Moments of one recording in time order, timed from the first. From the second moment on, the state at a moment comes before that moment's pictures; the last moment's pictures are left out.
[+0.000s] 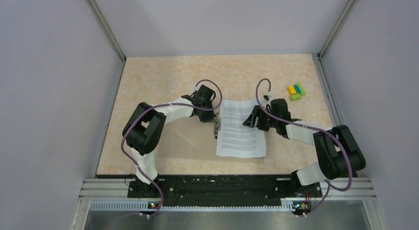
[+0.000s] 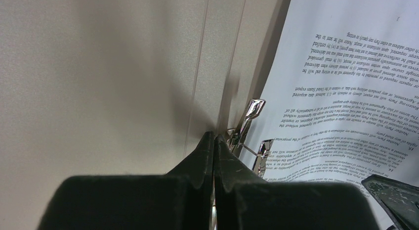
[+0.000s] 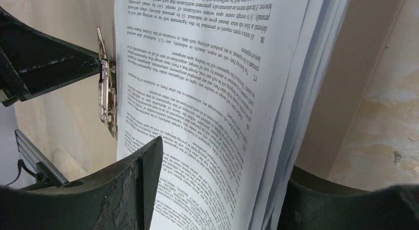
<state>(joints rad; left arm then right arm) -0.60 1.87 1.18 -0.34 0.04 -0.81 0.30 1.45 0.54 0.16 -0.39 0.54</state>
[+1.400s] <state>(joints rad) -0.52 1.75 1.21 -0.34 0.28 -0.61 0.23 1.19 0.66 -0.03 -0.41 0.48</state>
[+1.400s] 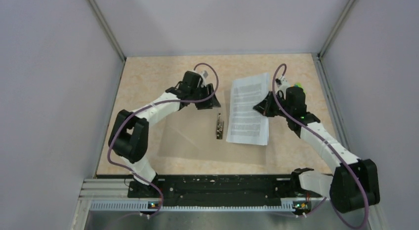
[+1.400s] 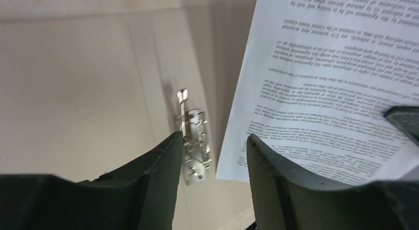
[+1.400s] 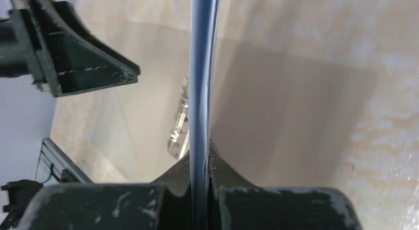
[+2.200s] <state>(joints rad) -0.30 1.57 1.14 0.76 1.05 -0.82 0.30 1.05 1.21 -0.16 -0.77 0.47</state>
